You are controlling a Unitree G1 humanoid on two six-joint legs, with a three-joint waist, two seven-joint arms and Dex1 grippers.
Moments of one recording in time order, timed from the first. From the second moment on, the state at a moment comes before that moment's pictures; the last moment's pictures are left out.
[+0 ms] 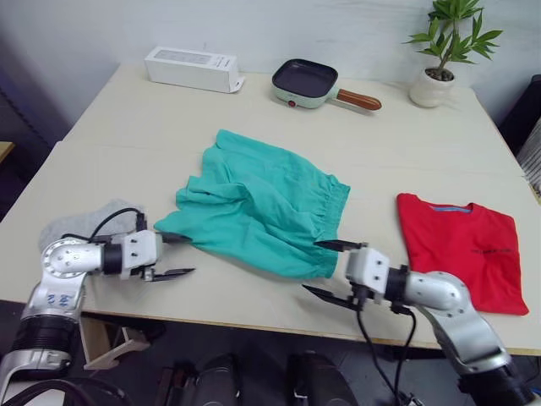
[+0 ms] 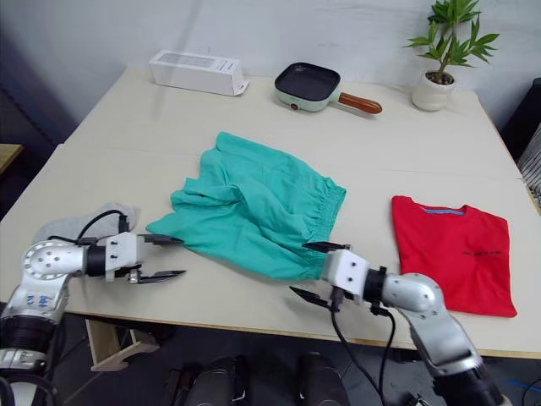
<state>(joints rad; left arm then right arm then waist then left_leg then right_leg) -0.33 0.80 0.07 0.45 -0.13 -0.45 -1.20 -0.14 -0.60 0.17 -0.26 0.11 0.03 0.86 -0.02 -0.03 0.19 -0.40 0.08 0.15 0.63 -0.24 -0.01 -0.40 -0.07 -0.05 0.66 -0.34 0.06</state>
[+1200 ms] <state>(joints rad) -0.85 0.68 -0.16 1.08 0.16 -0.65 -0.93 -0.28 -0.50 0.10 -0.12 0.13 0.07 0.76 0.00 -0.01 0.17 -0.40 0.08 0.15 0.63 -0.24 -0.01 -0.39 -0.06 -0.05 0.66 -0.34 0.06</state>
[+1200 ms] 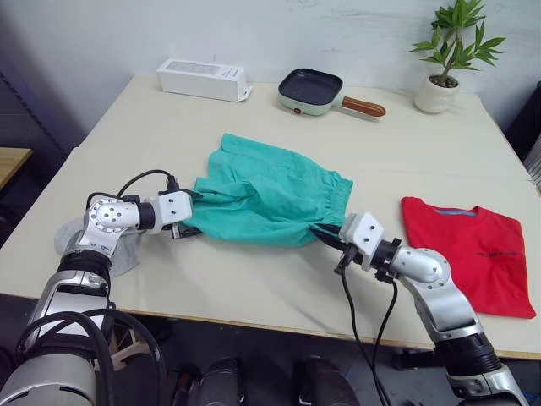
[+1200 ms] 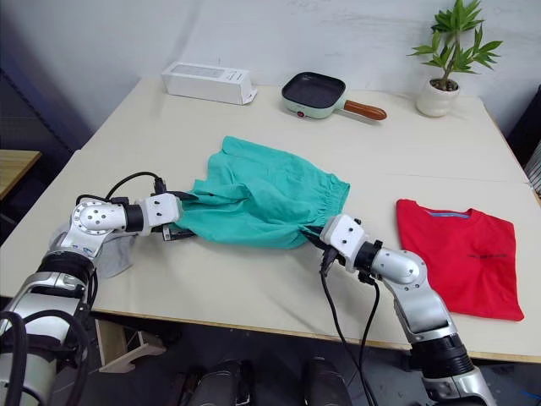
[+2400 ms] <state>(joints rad) -0.02 1.05 0.13 -0.24 -0.51 0.42 -1.39 -0.15 -0.80 0.07 -0.13 0.37 0.00 1.31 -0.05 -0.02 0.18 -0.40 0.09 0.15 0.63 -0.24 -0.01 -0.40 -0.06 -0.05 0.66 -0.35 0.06</state>
